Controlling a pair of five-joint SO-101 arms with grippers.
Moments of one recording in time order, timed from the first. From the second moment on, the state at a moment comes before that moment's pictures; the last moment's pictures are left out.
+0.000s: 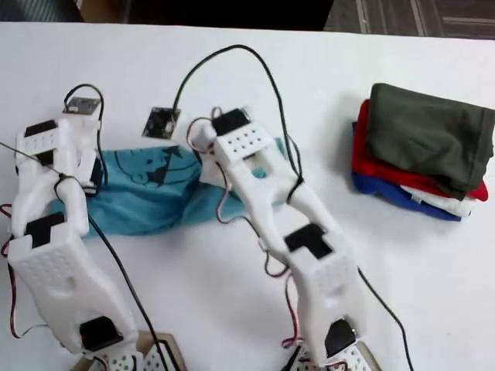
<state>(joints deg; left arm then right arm) -28.7 30.2 -1.3 70.0 -23.4 -33.9 33.8 -24.5 79.5 46.7</state>
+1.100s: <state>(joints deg) -29.1 24.7 -9.0 80.2 -23.3 -23.6 40.5 -48.2 96.9 32.8</state>
